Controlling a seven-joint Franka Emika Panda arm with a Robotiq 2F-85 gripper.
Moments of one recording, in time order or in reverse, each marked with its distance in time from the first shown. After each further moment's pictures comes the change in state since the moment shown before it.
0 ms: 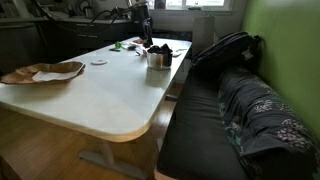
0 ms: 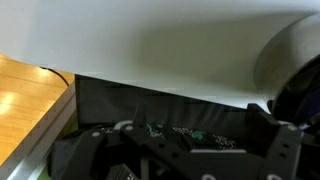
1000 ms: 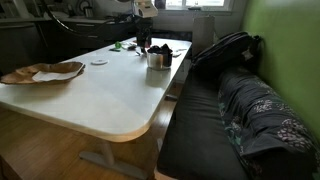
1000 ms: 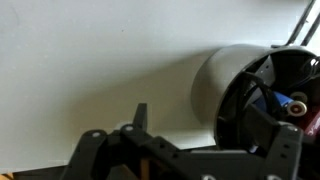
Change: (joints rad) arm -0.183 0.079 0.213 0.062 0.395 0.136 -0.110
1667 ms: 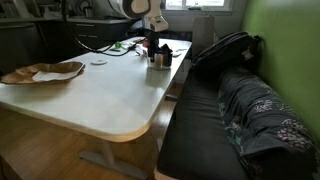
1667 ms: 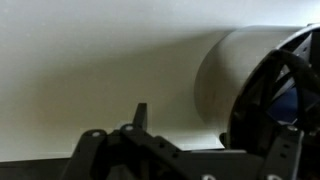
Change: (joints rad) arm -0.029 0.189 -0.008 0.191 0.021 0.001 -0.152
